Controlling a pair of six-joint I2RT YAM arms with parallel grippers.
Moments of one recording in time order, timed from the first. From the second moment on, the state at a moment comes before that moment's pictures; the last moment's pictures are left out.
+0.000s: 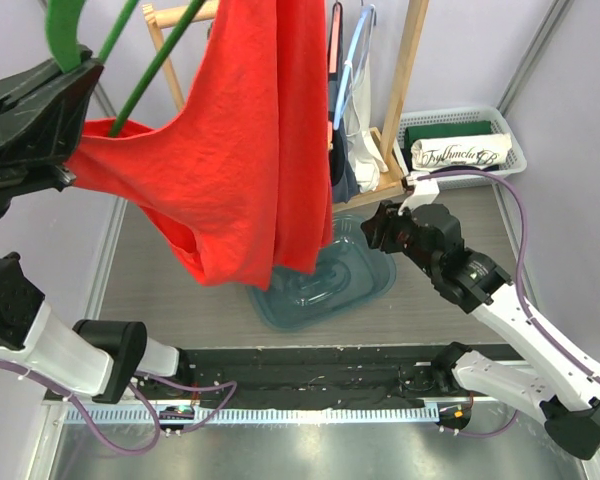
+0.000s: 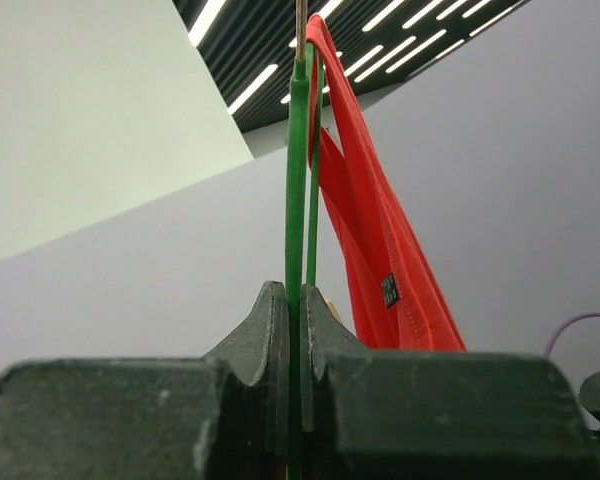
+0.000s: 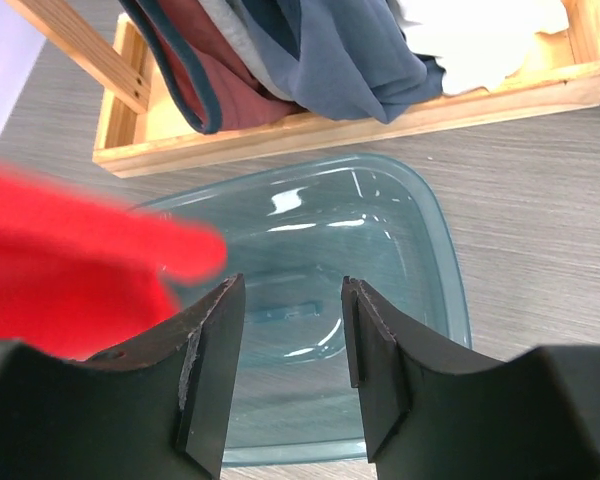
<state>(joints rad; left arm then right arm) -0.07 1.49 2.97 -0.51 0.75 -0.21 0.65 0.90 0.97 -0.42 0.23 0.40</state>
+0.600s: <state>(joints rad) 0.12 1.43 2.75 0.03 0.78 -0.48 0.65 0.89 0.86 -0.42 0.24 0.43</state>
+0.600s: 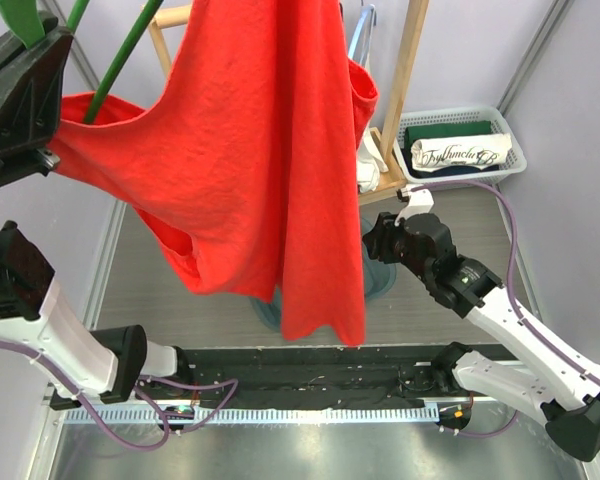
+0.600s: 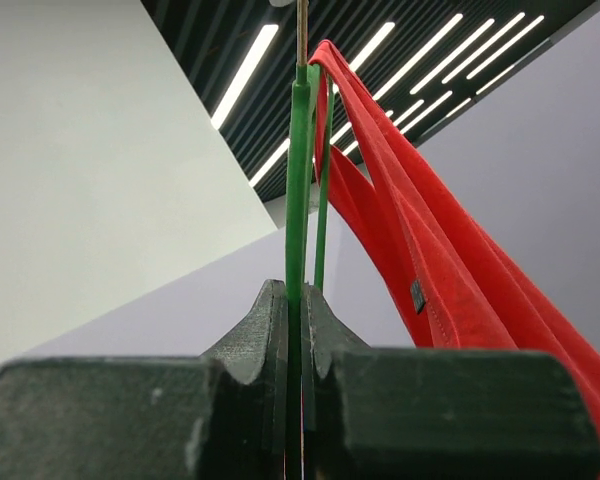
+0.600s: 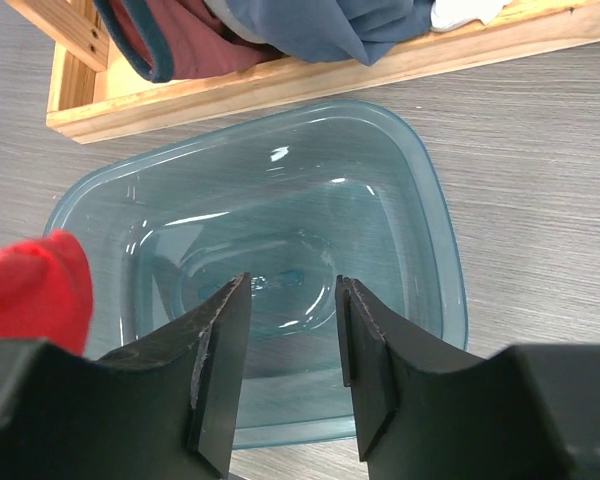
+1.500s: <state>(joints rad) 0.19 1.36 2.30 0.15 0.78 -0.57 0.65 0.87 0.83 -0.41 0.28 0.45</state>
